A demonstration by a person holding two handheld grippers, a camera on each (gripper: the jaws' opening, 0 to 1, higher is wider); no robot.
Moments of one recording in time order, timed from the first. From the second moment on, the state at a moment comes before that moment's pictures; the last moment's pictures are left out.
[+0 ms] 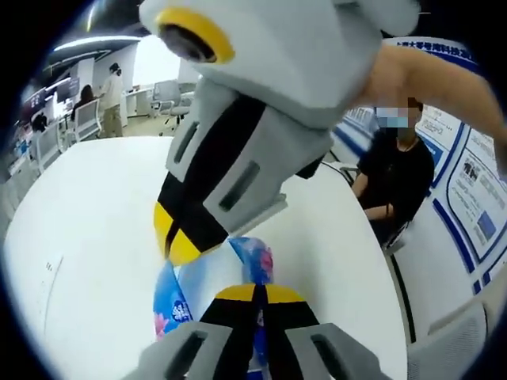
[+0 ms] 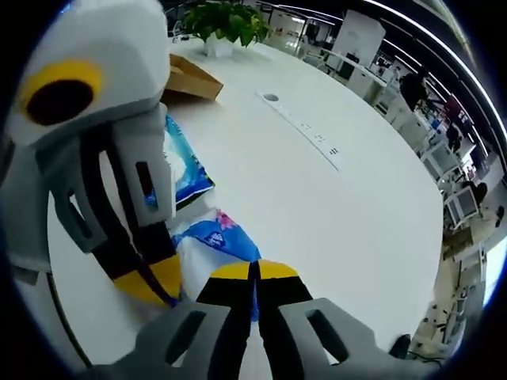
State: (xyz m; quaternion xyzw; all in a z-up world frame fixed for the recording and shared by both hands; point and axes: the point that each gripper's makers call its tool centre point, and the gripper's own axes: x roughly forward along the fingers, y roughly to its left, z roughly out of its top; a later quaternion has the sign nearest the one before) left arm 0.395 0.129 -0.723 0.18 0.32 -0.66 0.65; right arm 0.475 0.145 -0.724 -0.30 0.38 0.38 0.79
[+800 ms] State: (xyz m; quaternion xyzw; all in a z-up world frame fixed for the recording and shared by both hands) left arm 0.386 0.147 -0.678 0.22 0.30 -0.64 0.67; right arm 0.456 0.135 -0.677 -0.30 0.35 0.36 0.81
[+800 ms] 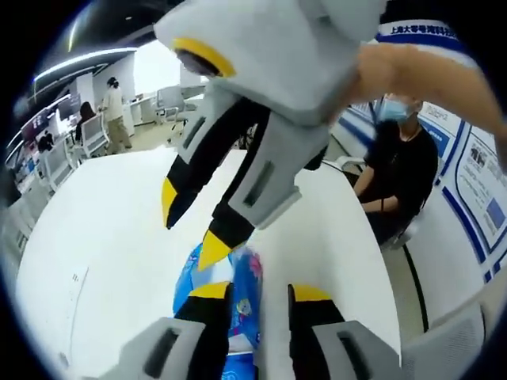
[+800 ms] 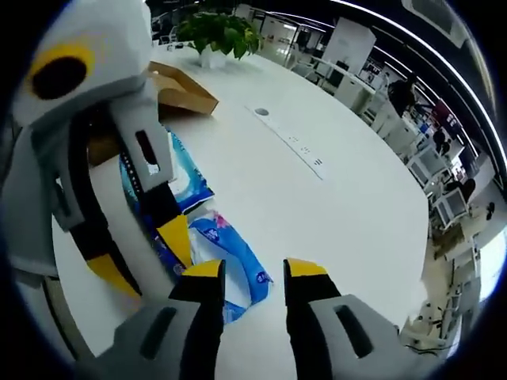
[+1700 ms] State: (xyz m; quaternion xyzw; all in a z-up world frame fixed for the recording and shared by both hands) left arm 0.373 0.235 -0.625 0.17 0.29 -0.59 0.73; right arm 0.401 0.168 -0.624 -0.25 0.32 0.34 0.85
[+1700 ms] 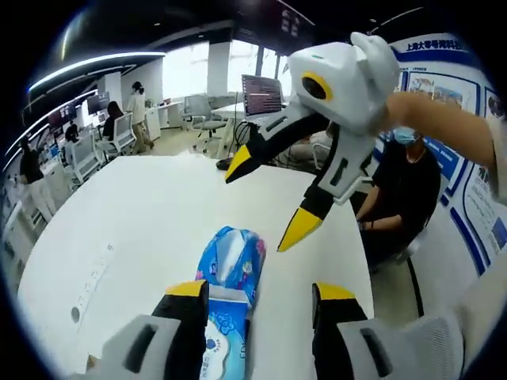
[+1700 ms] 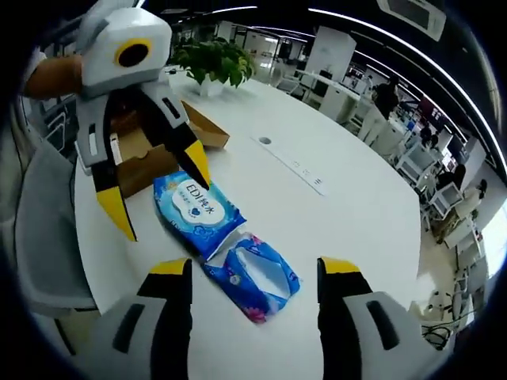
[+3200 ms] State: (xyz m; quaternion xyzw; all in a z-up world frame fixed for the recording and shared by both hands) left arm 0.365 0.455 -0.590 0.11 0.25 -0.47 0.84; right arm 0.366 0.281 -0.592 -0.18 0.28 0.39 0.86
